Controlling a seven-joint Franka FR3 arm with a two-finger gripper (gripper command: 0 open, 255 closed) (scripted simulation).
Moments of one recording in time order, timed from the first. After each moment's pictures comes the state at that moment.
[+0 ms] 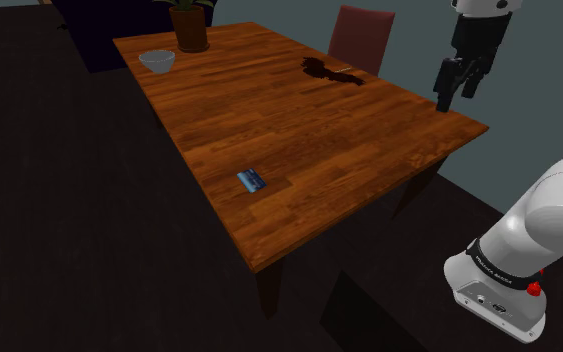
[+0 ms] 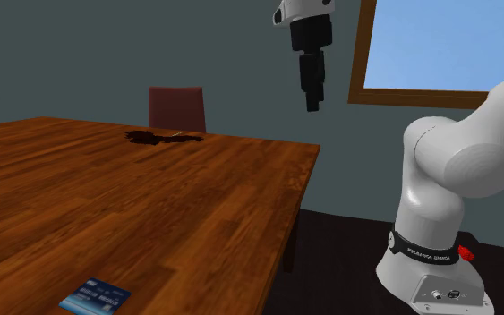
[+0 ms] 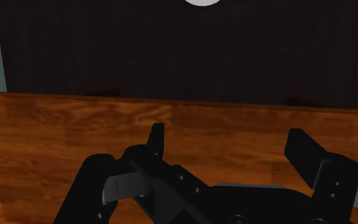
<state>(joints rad) -0.02 -0.82 0.04 -2.41 -0.03 1.42 0.13</state>
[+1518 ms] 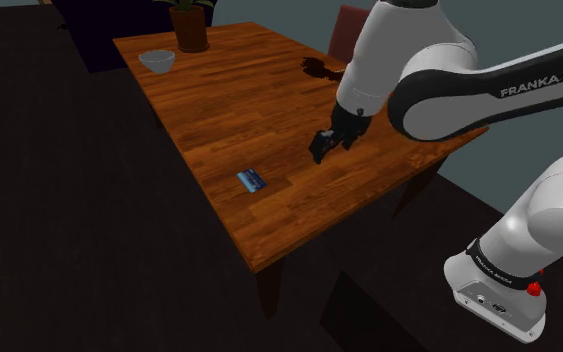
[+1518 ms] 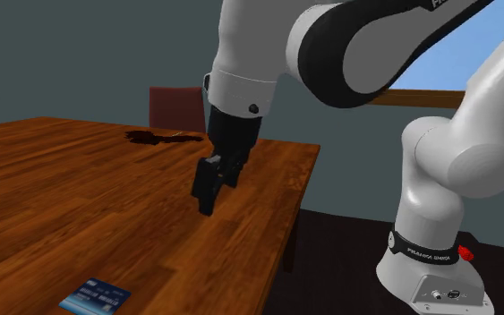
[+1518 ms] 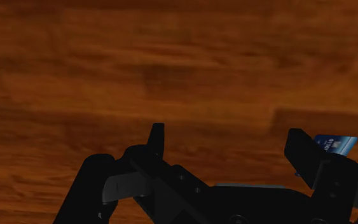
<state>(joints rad) 0.02 -0.49 0.46 -2.59 0.06 2.34 0.53</state>
